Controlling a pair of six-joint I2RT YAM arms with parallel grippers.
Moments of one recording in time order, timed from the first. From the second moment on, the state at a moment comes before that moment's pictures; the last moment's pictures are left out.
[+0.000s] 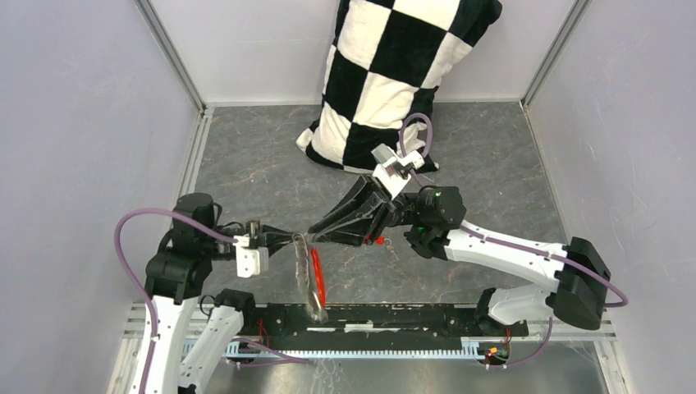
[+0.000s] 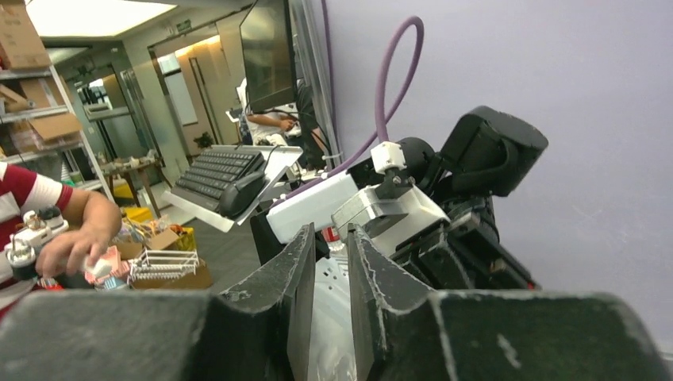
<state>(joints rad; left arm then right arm) -0.16 0.60 0.95 -0.99 1.24 1.16 1.06 1.35 0.98 1.15 -0.68 0.80</state>
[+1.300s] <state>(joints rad) -0.16 0.80 0.74 -1.05 0.92 1.51 1.36 1.28 0.47 0.23 -0.26 -0.06</state>
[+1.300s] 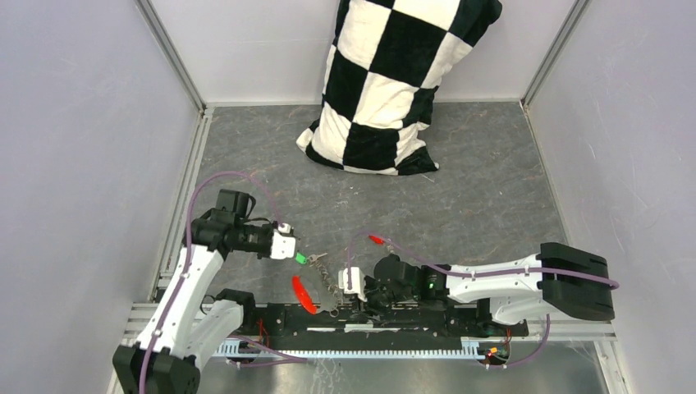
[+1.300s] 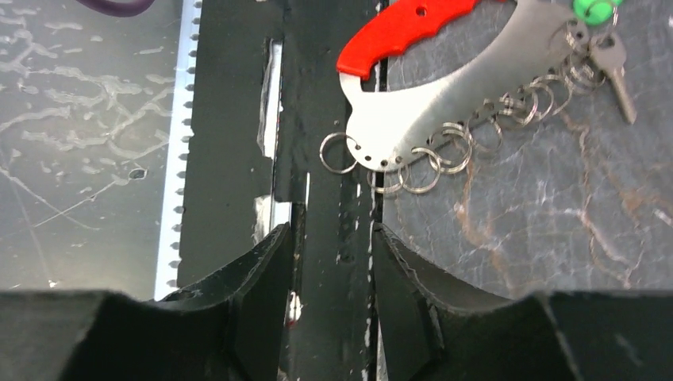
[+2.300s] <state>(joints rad) -0.08 0.85 0.73 -0.92 0.78 1.28 1.48 1.65 0.65 0.31 -0.11 -0.22</state>
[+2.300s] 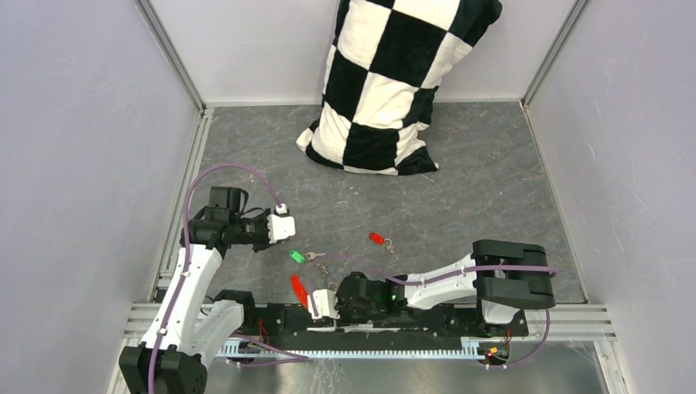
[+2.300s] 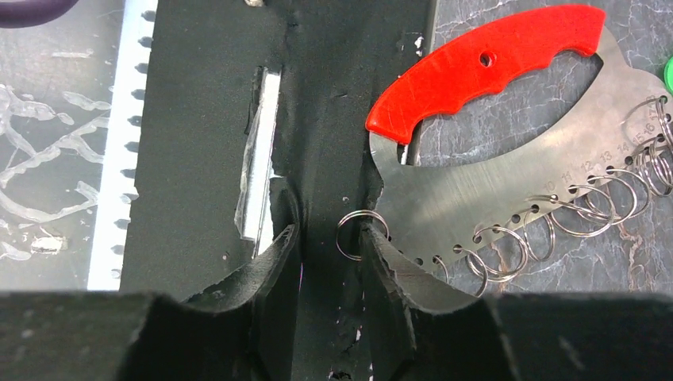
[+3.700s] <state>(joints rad) -0.08 0.78 0.73 -1.01 0.78 1.29 1.27 1.69 0.67 0.39 -0.08 -0.15</state>
